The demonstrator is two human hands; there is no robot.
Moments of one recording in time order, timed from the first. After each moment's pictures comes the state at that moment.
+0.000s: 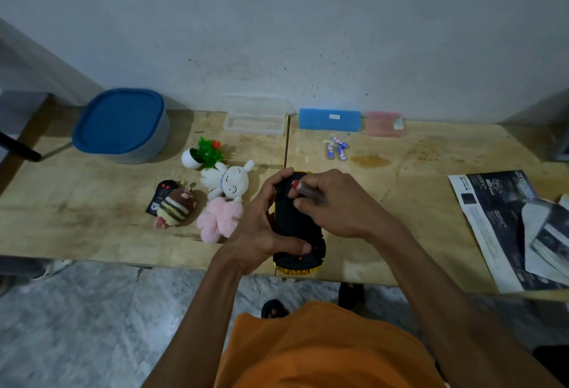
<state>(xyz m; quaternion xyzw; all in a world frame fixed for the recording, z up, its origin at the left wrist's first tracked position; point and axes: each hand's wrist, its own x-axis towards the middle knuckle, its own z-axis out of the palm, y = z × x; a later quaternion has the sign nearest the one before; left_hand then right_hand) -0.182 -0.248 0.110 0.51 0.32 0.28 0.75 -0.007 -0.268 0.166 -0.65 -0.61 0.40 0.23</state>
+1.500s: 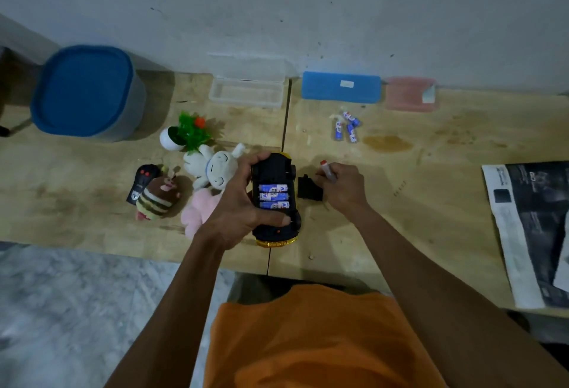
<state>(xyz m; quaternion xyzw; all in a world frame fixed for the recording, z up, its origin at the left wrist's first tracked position) -0.165 -0.168 0.059 0.45 0.47 0.24 0.72 0.050 -0.181 -0.026 -0.78 -0.39 0.41 0.28</state>
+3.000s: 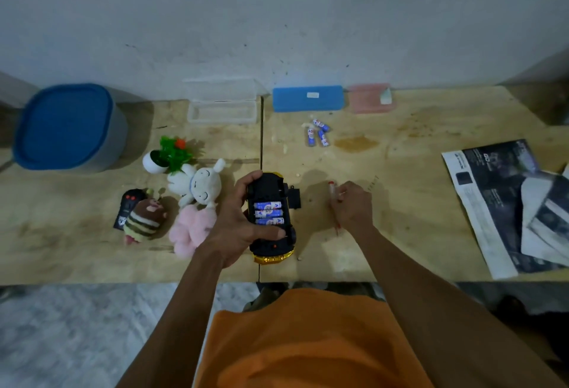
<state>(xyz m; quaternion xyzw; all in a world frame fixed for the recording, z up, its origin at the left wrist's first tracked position) -0.152 -0.194 0.062 0.44 0.45 0.22 0.74 0.084 -0.241 -0.049 -0.87 -0.31 0.31 0.23</state>
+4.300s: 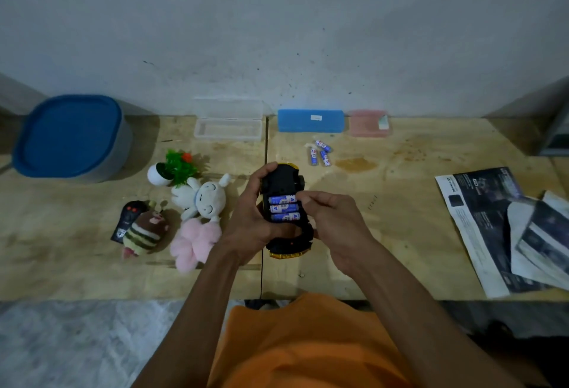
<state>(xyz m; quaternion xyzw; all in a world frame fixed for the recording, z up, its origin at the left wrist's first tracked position) -0.139 -0.180 0.082 0.49 0.38 0.28 0.73 0.004 -0.239 0.125 -0.68 -0.16 0.56 0.44</state>
